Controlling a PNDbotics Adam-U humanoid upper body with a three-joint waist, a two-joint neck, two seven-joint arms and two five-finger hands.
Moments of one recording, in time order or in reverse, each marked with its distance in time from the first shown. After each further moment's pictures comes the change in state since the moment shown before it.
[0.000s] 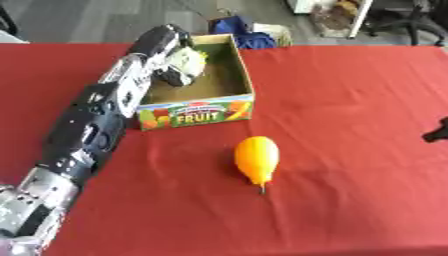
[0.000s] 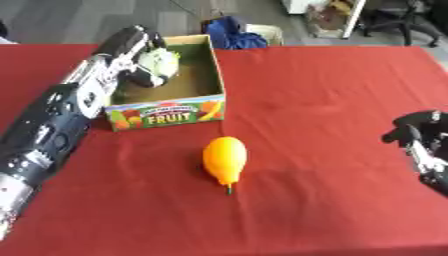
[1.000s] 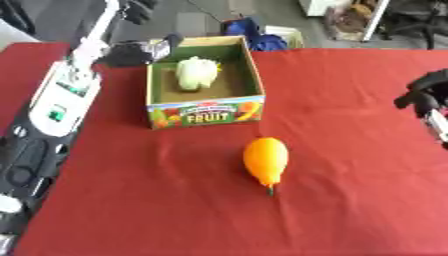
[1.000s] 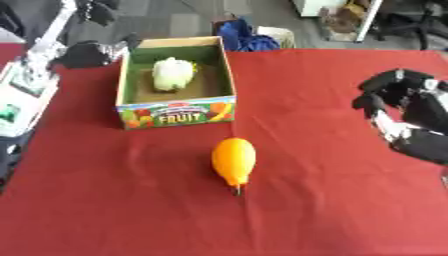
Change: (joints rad) left arm 0.415 0.138 0.036 -0.797 0.849 0.064 0.043; right arm -0.252 -0.090 0.116 0.101 0.013 -0.075 0.103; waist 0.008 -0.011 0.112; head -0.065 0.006
